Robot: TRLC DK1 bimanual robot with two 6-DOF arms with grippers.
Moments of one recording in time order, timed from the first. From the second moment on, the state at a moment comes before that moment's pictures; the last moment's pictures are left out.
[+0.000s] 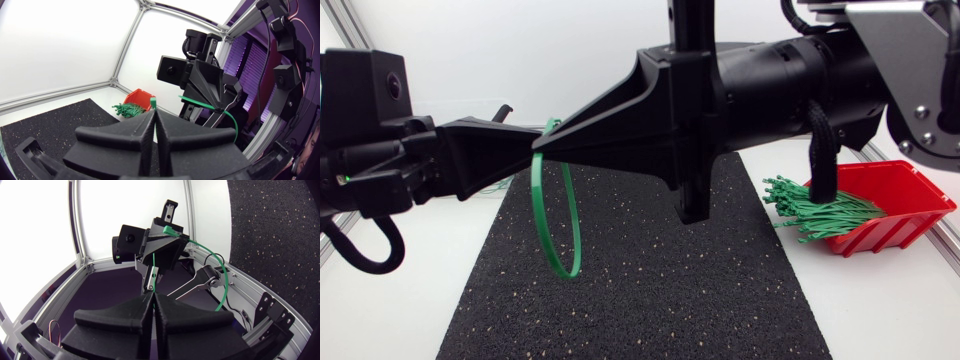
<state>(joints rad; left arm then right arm) -0.33 0.94 0.74 0.09 0.96 -0.31 0.72 1.30 1.13 -0.06 -1.04 1.52</state>
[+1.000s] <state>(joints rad) -0.33 0.94 0.74 0.09 0.97 -0.31 0.72 1.32 1.11 -0.03 -1.04 1.52</state>
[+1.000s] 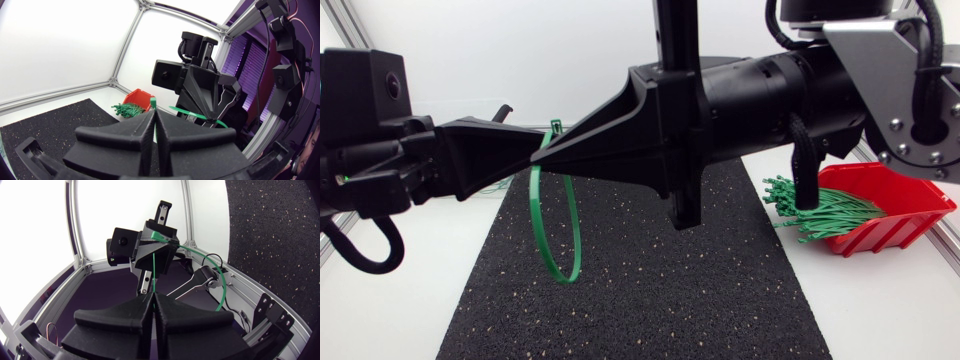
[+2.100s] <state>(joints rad) -0.35 0.90 0.74 0.06 0.97 -0.31 0.70 1.32 1.10 -0.01 -1.04 1.52</state>
